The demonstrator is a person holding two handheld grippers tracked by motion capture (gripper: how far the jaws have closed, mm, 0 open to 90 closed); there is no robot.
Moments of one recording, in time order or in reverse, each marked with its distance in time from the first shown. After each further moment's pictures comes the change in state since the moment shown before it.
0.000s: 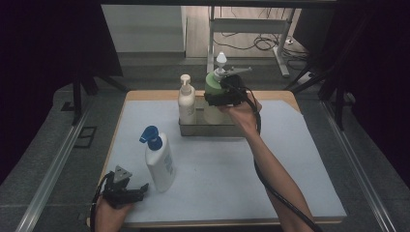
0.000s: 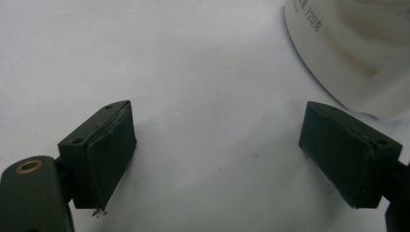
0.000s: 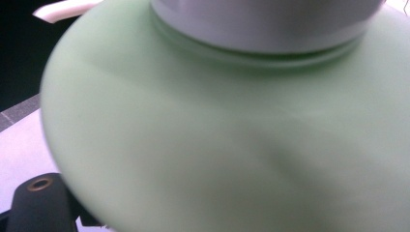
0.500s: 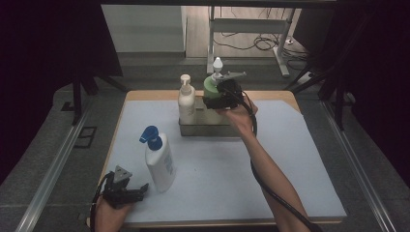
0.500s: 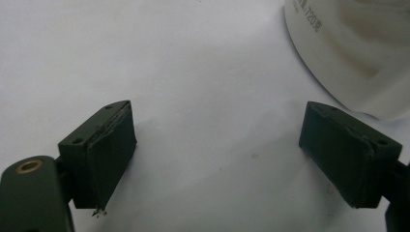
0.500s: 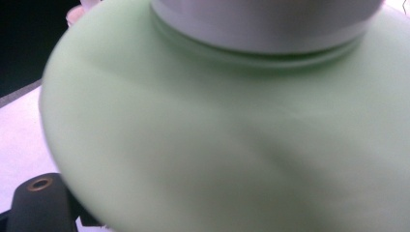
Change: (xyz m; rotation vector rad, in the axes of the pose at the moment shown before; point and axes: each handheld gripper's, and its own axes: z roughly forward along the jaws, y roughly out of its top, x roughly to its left) left arm 0.000 0.000 0.000 -0.001 0.000 0.000; right arm -0.001 -0.014 0.022 0.020 -0.015 -0.022
